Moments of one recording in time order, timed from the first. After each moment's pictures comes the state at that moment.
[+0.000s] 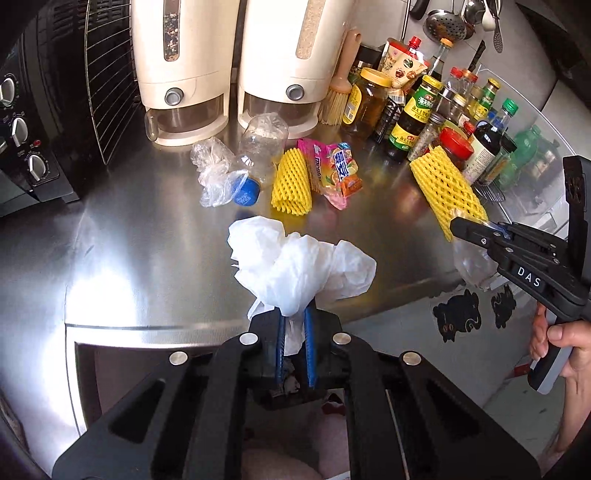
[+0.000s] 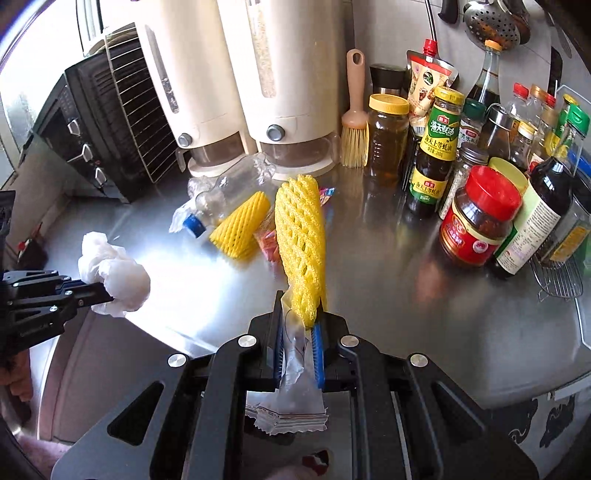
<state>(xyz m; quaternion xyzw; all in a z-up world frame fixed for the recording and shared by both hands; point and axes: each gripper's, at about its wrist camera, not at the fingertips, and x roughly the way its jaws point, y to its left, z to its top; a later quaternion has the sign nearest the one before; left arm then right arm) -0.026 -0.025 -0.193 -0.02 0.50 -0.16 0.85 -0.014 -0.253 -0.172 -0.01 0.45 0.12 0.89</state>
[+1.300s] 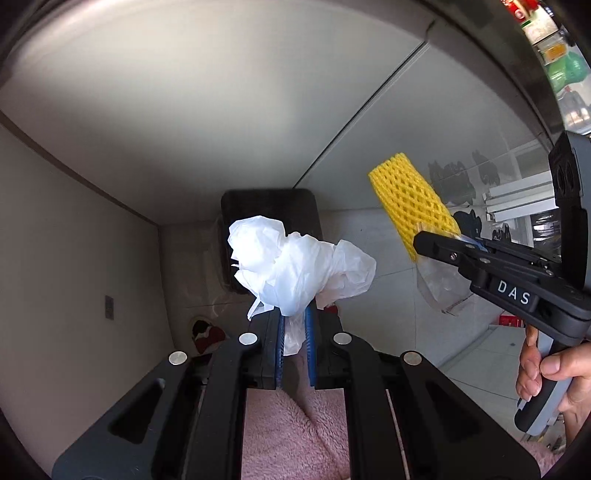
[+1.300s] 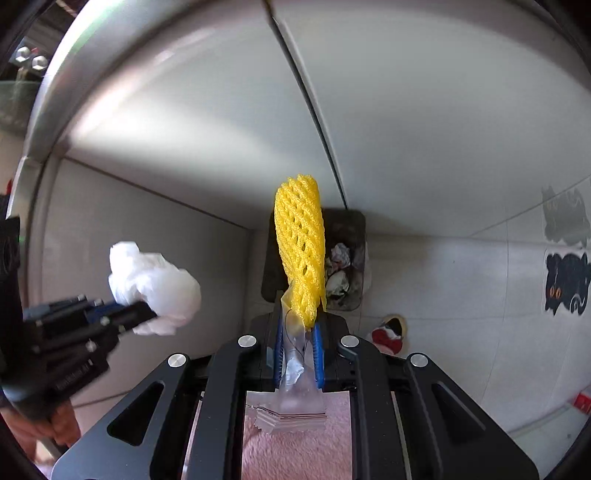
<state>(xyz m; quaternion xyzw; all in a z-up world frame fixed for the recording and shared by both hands) -0.116 -0.029 -0.450 -0.04 0.68 -0.16 0.72 -0.111 -0.212 -0.421 0.11 0.67 0.09 0.73</state>
